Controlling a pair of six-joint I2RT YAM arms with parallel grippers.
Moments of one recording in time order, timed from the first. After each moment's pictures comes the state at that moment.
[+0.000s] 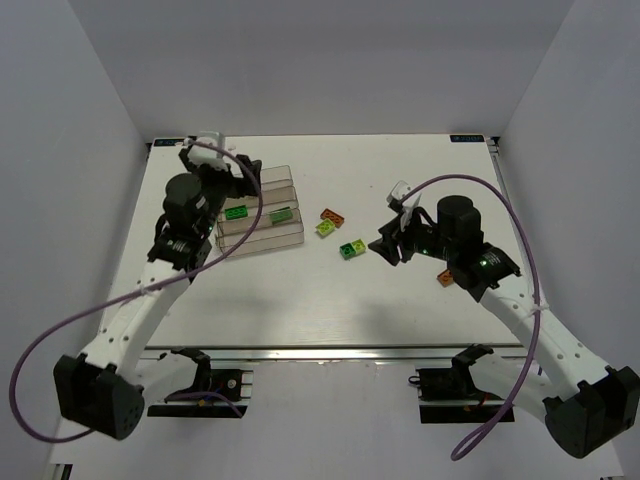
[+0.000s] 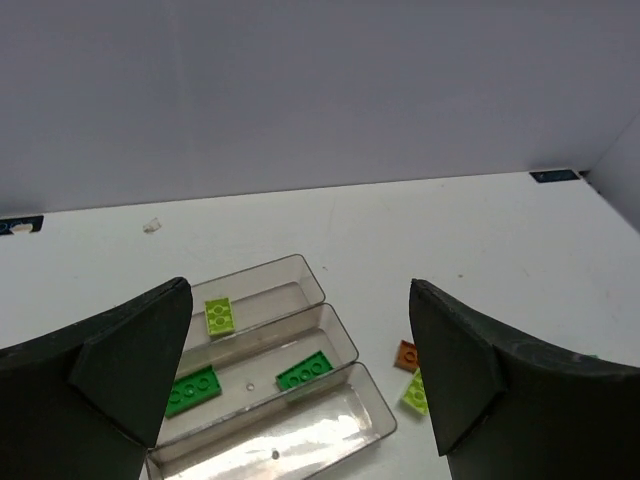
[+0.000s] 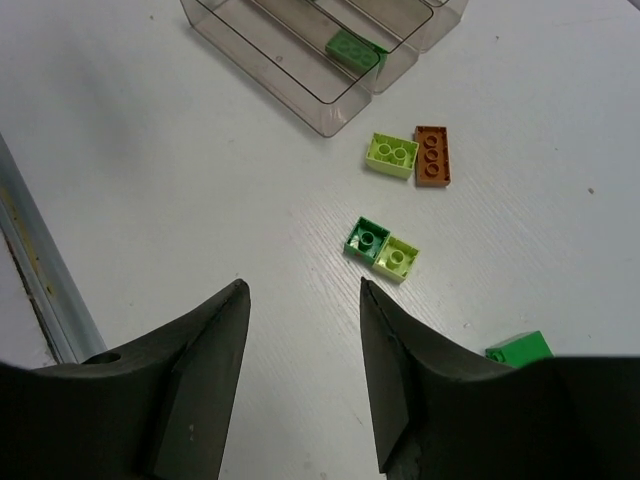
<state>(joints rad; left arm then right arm) -0.32 1.12 0.98 0.17 -0.07 -0.07 0.50 0.97 0.87 -0.29 -0.49 -0.22</state>
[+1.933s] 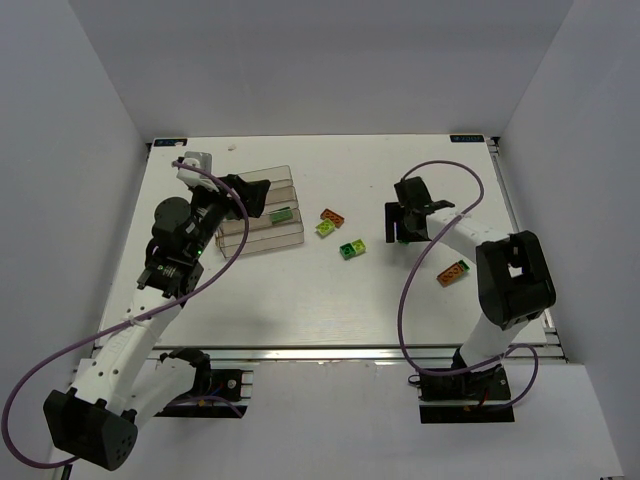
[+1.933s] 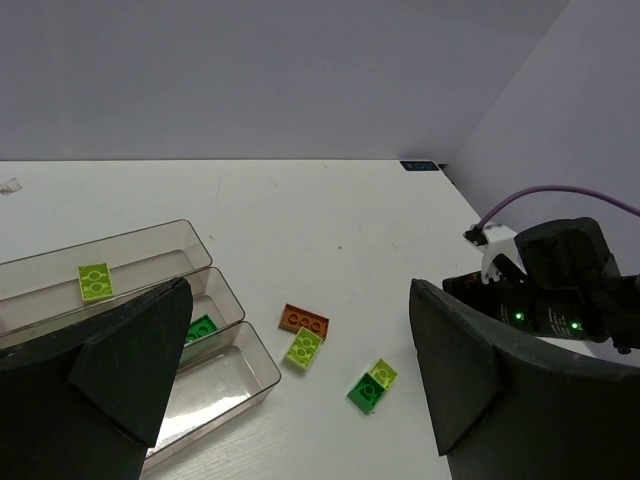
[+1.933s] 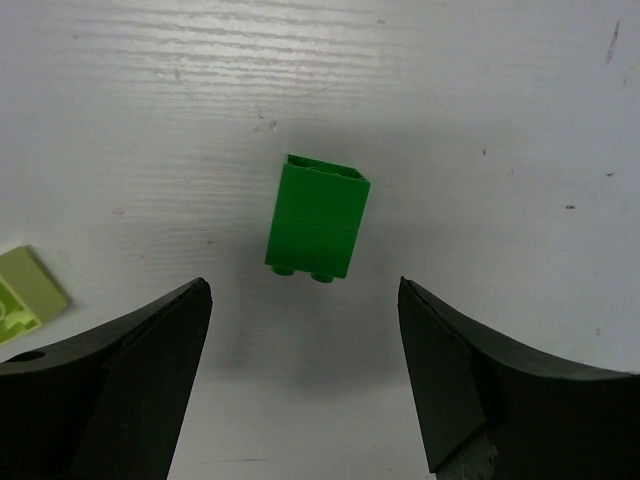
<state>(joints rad) -0.33 0.91 0.84 0.15 0.09 -0.34 0.38 1.70 1.09 -0.40 0.23 0.23</state>
